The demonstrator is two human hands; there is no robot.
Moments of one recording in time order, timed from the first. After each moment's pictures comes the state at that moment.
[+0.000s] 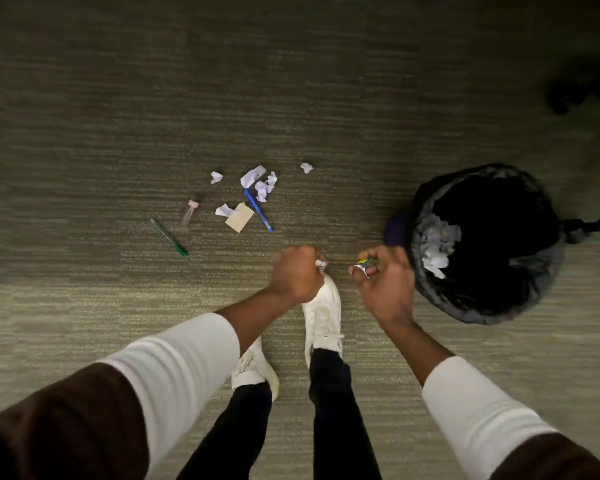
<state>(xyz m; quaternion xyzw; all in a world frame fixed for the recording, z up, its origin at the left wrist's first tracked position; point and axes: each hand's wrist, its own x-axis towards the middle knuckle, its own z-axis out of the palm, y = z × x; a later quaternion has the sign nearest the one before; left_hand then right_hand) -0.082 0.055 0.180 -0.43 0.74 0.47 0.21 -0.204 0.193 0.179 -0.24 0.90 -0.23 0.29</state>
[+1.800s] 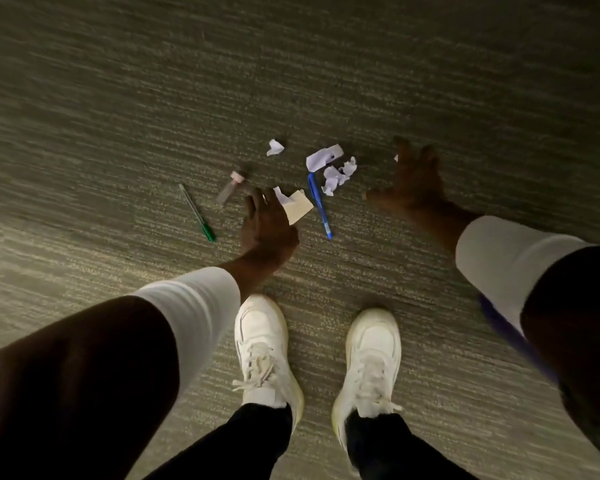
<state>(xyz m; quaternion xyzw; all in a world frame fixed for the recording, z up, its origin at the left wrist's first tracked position) 0.009 -0.065 -0.040 -0.61 0.73 0.26 0.16 -0.248 -0.040 -0.044 -0.42 0.83 0.03 0.36</state>
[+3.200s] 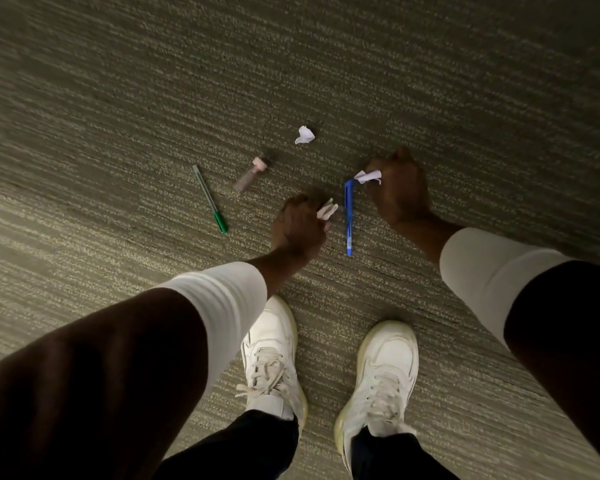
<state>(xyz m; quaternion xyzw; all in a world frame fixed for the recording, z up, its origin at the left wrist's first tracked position) 0.012 -0.061 -0.091 -0.59 0.73 0.33 0.05 -0.177 -0.068 -0.074 -0.57 0.78 -0.03 0.25</state>
